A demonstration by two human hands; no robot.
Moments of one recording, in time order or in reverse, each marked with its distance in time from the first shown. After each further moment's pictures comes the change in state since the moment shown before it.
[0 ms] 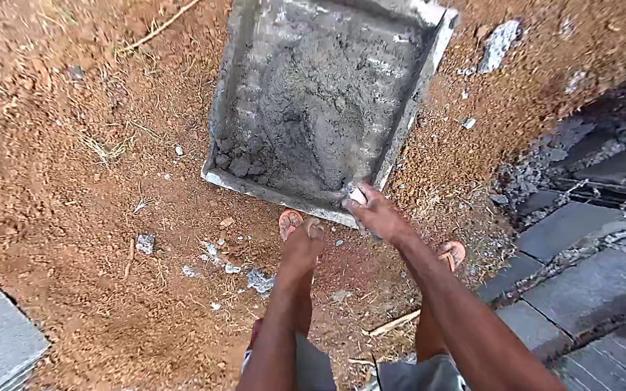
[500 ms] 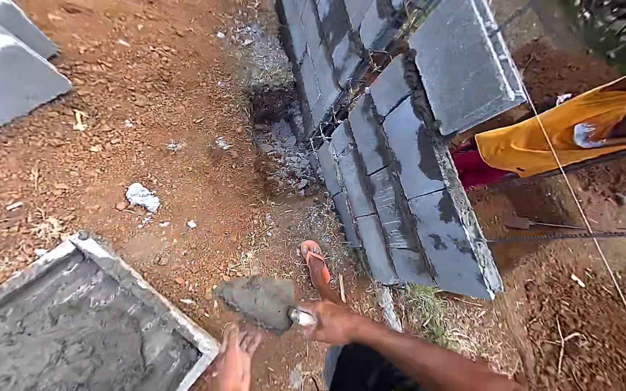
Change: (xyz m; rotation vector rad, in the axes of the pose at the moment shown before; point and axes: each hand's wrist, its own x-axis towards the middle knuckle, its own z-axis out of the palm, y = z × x) left_hand -0.168 0.185 0.277 -0.334 -0.289 0.151; right_hand -0.451 0.181 -0.172 0.152 0.335 0.041
